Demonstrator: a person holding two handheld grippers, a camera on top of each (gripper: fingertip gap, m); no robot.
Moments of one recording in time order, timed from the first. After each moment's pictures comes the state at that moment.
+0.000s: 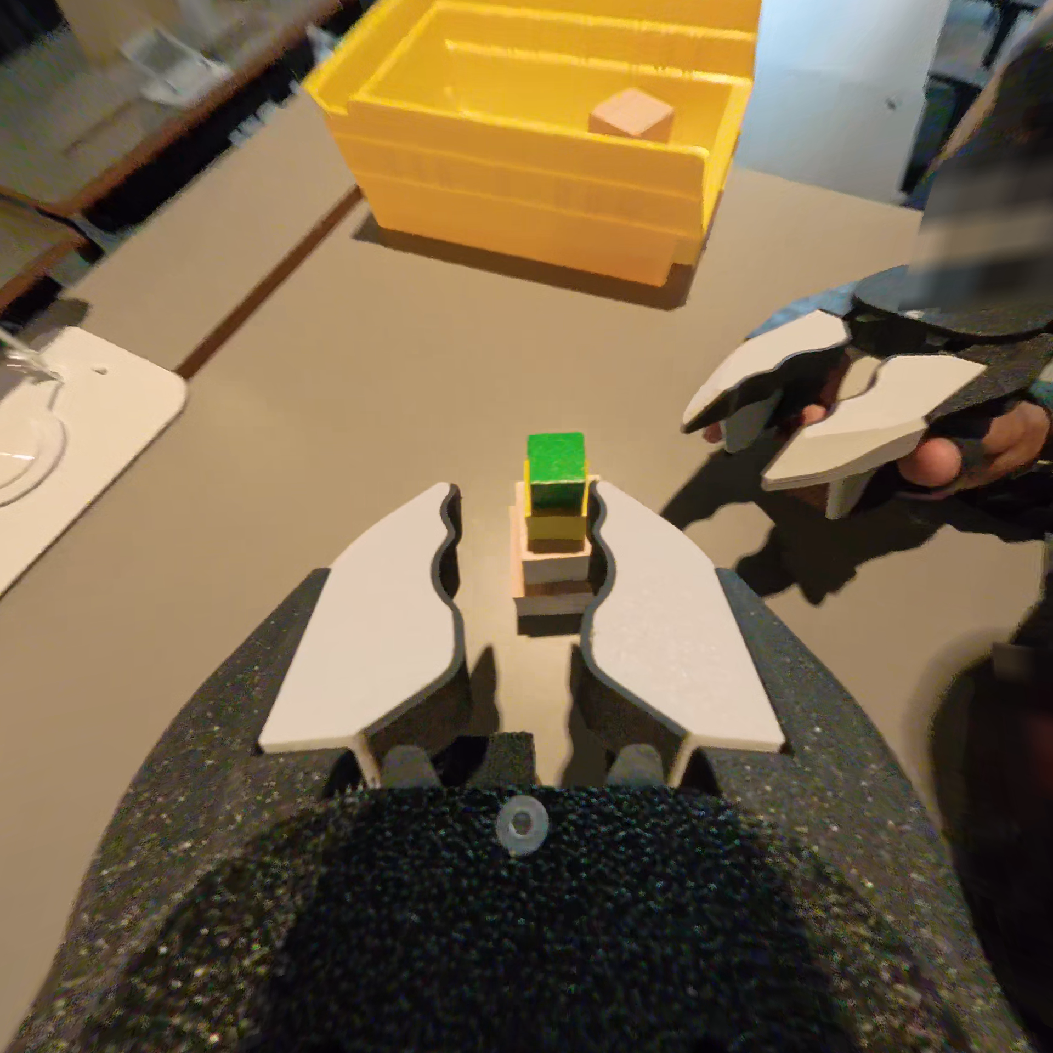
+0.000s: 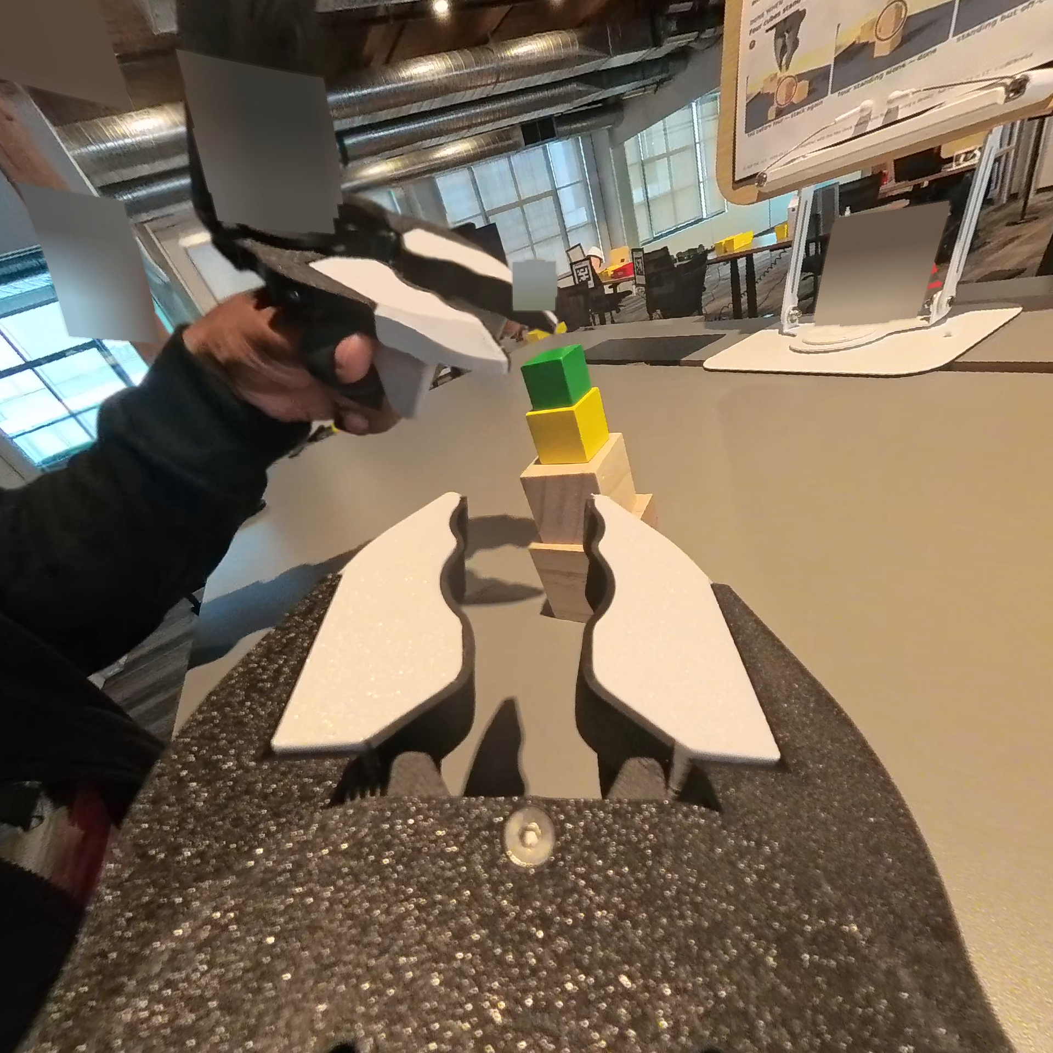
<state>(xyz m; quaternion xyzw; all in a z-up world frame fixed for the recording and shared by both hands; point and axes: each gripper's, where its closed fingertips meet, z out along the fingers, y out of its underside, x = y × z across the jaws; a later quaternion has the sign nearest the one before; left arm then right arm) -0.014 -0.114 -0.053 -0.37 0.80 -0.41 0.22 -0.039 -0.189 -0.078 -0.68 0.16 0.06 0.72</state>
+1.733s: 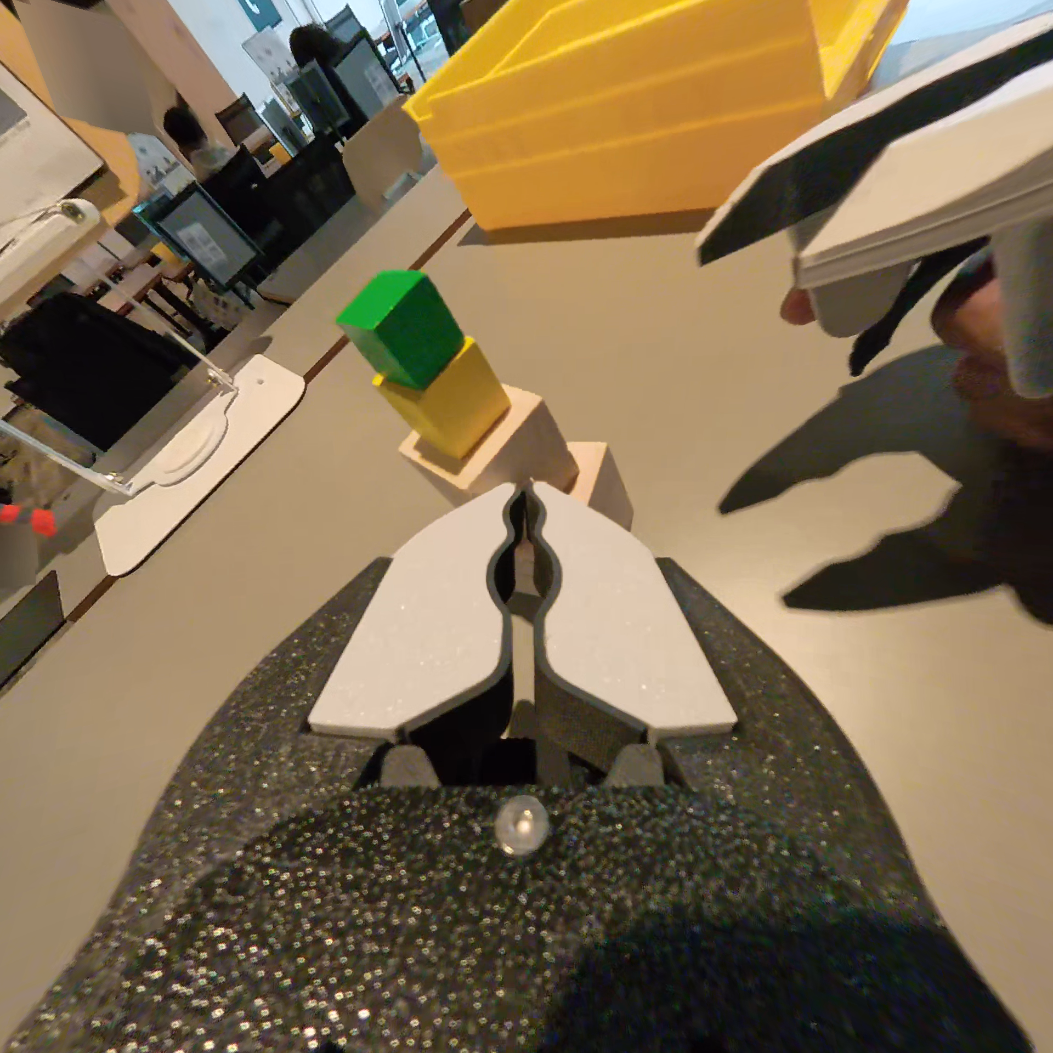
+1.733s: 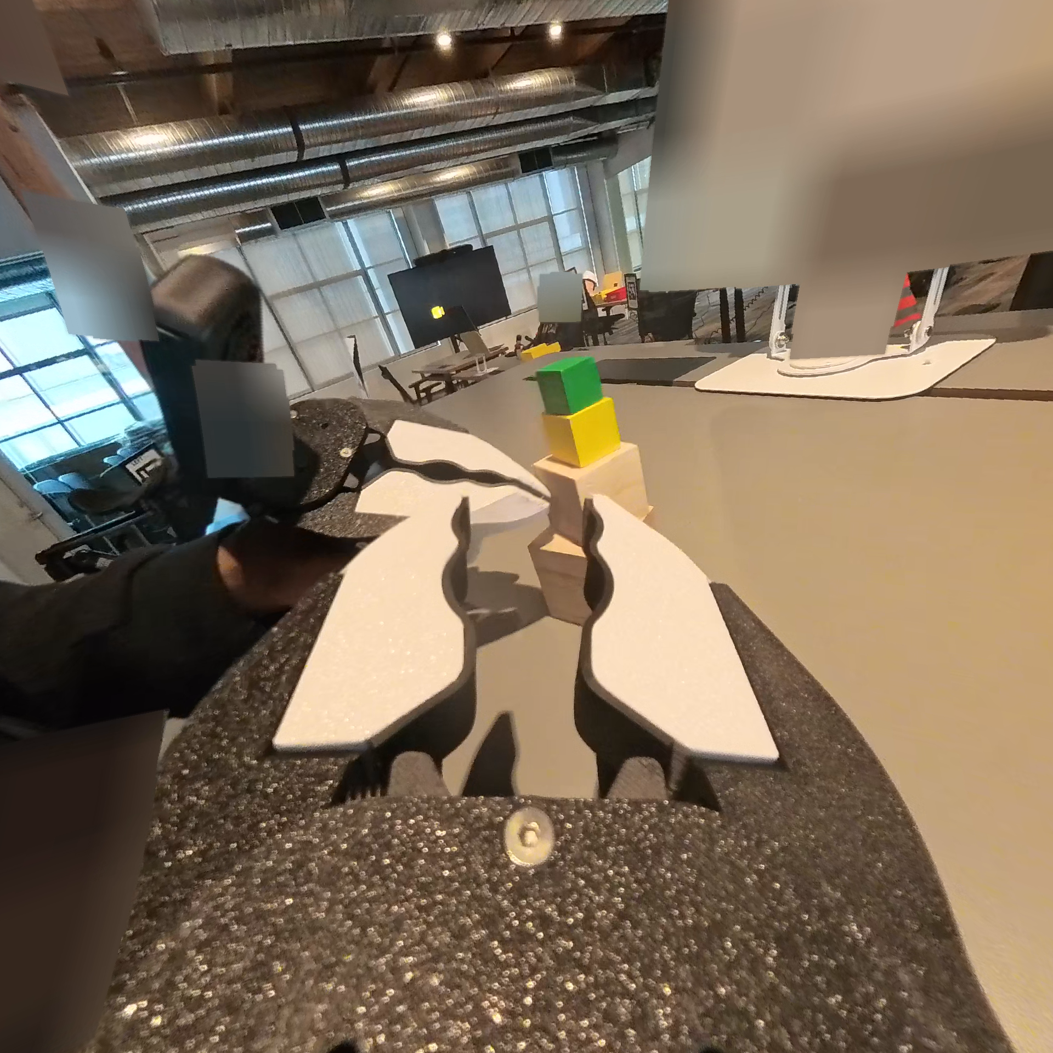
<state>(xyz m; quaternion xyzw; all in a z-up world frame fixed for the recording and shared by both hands) -0.026 -0.127 -0.118 -0.35 0.76 -0.36 0.42 -0.040 -0.193 -0.073 -0.67 0.15 0.05 0.73</state>
